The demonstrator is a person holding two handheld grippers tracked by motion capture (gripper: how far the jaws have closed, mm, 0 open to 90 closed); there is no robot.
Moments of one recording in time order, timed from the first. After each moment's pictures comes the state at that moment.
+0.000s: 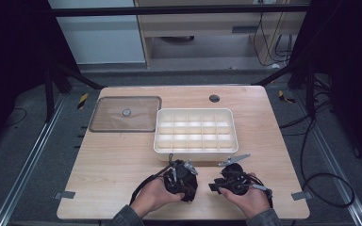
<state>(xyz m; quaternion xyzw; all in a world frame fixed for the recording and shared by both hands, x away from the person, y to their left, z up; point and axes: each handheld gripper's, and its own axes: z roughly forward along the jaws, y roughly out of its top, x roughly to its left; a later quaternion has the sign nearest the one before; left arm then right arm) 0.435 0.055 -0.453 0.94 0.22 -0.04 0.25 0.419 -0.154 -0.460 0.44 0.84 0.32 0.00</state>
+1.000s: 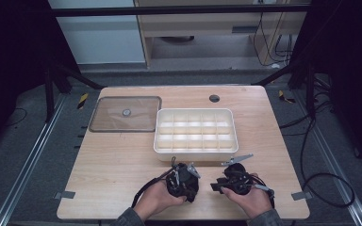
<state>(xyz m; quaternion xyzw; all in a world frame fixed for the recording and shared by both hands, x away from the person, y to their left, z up) 0.430 0.049 -0.460 0.95 0.22 -0.04 0.24 0.420 -0.161 -0.463 0.45 0.83 0.32 0.00</state>
